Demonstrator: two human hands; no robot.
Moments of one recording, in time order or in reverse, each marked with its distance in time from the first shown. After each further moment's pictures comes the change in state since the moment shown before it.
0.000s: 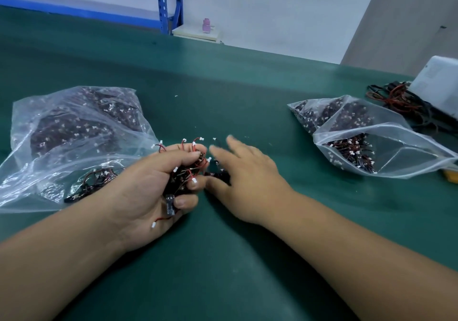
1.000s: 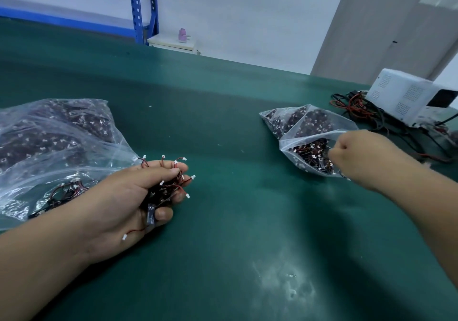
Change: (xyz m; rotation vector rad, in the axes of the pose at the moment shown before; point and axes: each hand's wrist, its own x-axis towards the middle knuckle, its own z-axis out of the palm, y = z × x) left_hand 0.000 -0.002 0.000 0.212 0.105 -0.011; right_hand -0.052 0.133 -0.137 -0.239 0.032 0.610
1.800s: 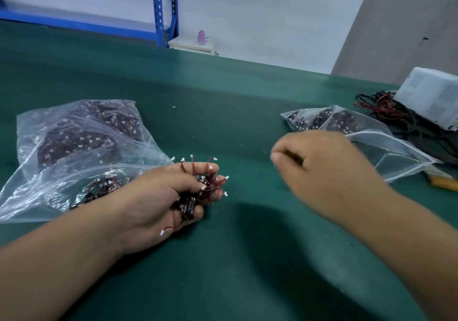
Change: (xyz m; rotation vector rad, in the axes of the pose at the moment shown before) left_hand -0.031 0.020 0.029 -0.002 0.019 -0.145; right_hand -0.062 -0.100 0.011 0.240 0.271 -0.566
